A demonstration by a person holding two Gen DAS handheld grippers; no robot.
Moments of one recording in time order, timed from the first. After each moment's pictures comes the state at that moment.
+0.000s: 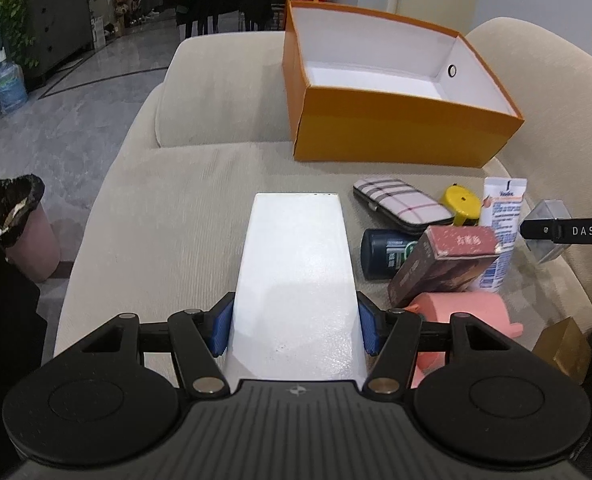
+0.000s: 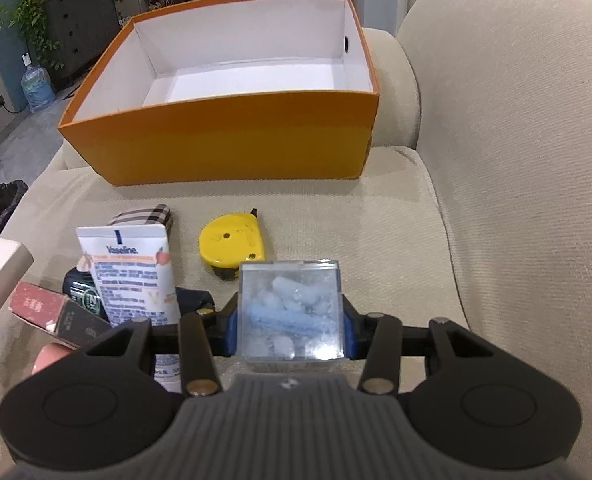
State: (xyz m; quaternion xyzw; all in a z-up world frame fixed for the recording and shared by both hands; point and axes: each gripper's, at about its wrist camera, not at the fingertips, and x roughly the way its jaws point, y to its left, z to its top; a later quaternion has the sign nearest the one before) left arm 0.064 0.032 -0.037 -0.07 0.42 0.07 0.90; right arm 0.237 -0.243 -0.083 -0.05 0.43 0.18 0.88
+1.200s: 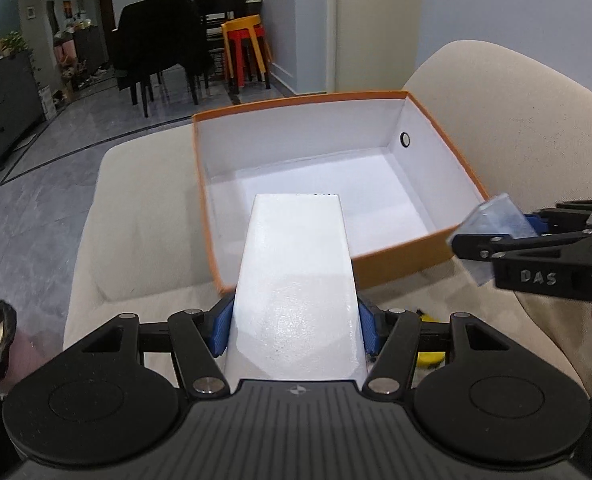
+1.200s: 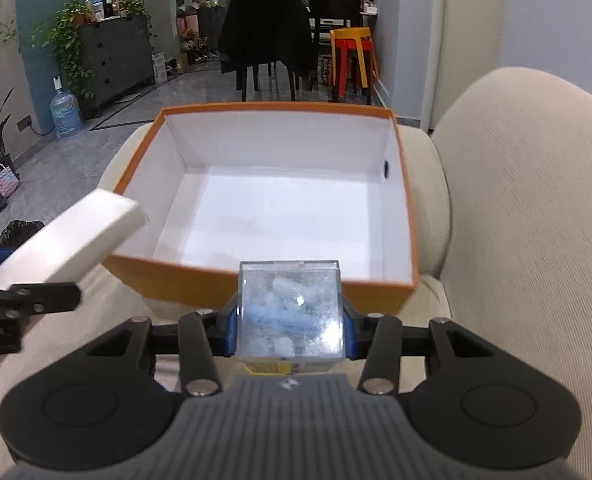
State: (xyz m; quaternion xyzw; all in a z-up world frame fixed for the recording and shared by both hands) left arm 0.208 0.006 0.025 0.01 0.39 0.01 0.92; right arm 0.301 -0.198 -0.009 -0.06 0.35 0.22 0.91
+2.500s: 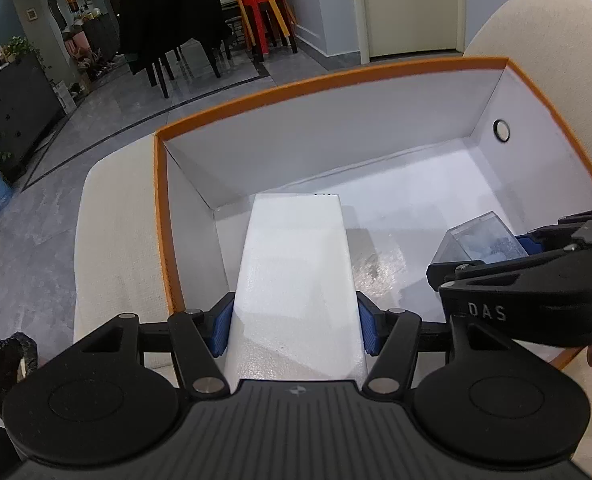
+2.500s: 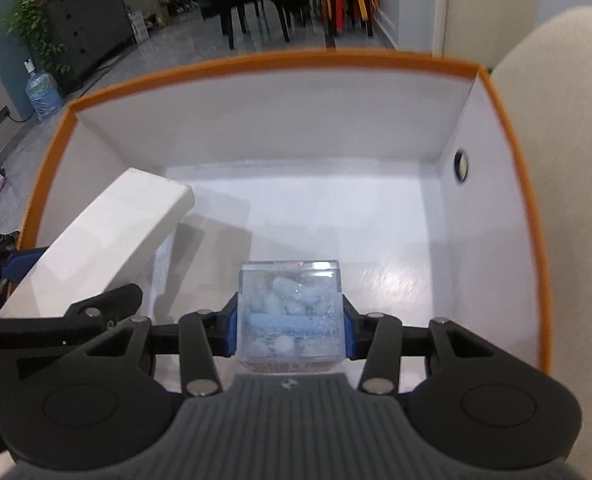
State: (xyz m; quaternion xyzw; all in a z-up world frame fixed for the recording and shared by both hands) left arm 0.346 0.015 -0.017 0.07 0.44 0.07 0.89; right arm 0.455 -0.118 -0.062 -0.03 0.47 0.21 0.86
